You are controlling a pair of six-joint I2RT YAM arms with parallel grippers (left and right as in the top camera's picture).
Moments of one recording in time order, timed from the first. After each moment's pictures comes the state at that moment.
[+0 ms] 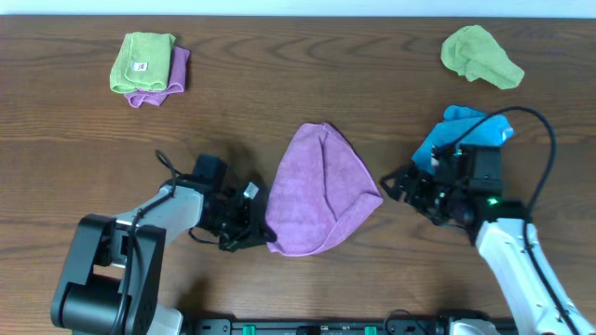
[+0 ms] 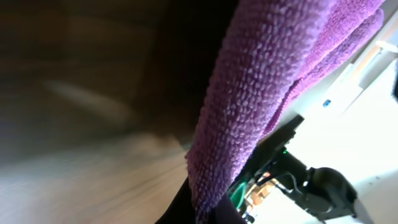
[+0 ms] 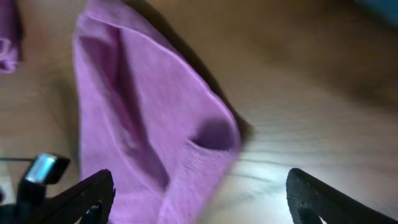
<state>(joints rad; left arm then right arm) -0.21 1.66 0.65 -0.59 0.89 -0.41 0.02 1.26 0.66 -0.45 -0.49 0.53</state>
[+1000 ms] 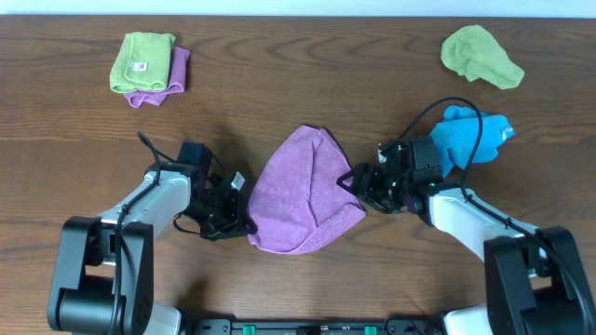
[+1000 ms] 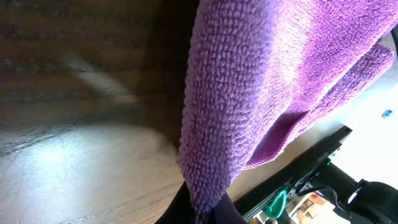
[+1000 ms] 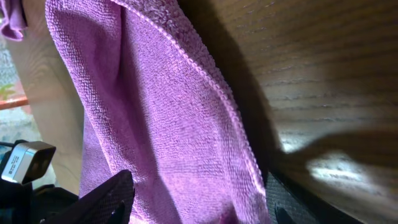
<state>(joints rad) -0.13 1.66 0.77 -0.78 0.71 -0.22 0.21 1.61 0.66 -0.11 -0.59 0.72</state>
